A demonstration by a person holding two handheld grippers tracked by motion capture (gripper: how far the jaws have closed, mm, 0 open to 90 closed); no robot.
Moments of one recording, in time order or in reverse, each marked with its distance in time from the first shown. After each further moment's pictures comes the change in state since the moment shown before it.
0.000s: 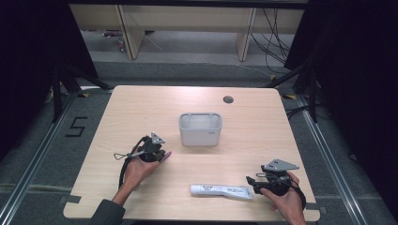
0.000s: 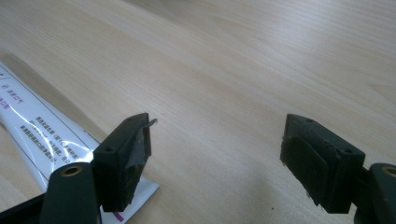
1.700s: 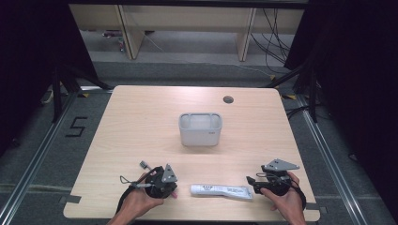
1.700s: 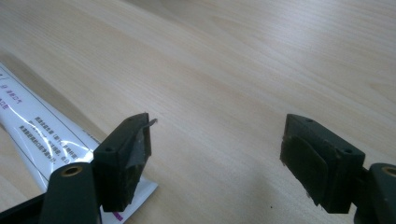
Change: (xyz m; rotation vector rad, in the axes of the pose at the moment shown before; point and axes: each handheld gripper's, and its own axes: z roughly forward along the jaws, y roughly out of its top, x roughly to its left) left arm -0.084 -0.044 -0.049 0.048 -0.211 0.277; right arm -0.002 0.000 0.000 -0.007 -0.014 -0.024
